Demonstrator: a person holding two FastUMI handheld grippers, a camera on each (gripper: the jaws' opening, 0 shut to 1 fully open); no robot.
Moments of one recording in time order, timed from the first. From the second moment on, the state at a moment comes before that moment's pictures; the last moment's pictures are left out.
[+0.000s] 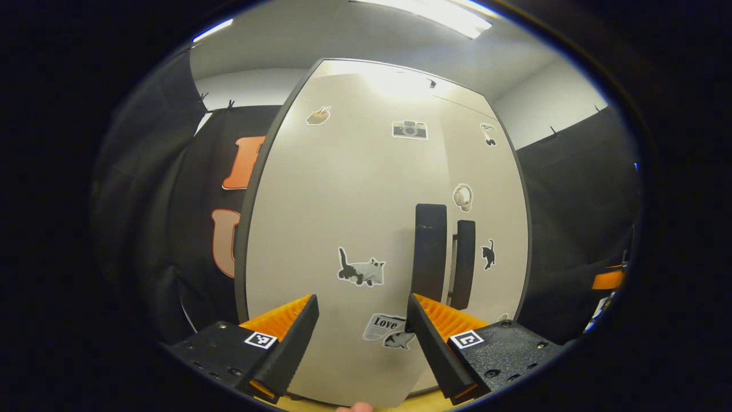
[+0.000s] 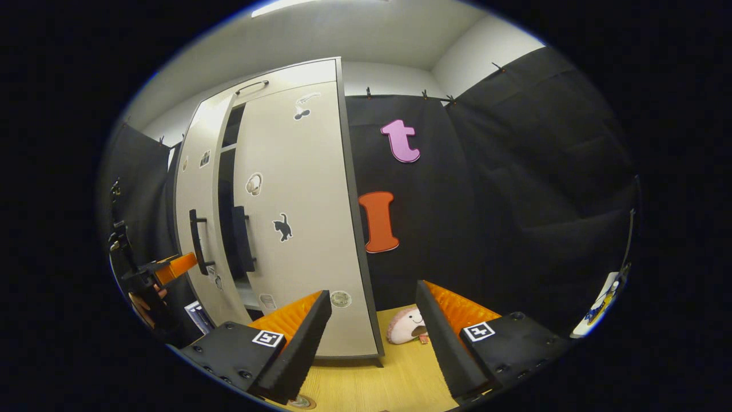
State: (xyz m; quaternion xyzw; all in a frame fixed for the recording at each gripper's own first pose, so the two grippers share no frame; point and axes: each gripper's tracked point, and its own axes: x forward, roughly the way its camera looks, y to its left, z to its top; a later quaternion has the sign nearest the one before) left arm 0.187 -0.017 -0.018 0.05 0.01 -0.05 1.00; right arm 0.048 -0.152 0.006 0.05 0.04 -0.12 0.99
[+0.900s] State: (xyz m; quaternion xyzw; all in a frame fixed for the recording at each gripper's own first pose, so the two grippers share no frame) left arm 0.181 -0.018 -0.003 0.04 0.00 -0.04 1.00; right arm 0.026 -0.159 0.007 0.05 0.03 -0.13 0.99
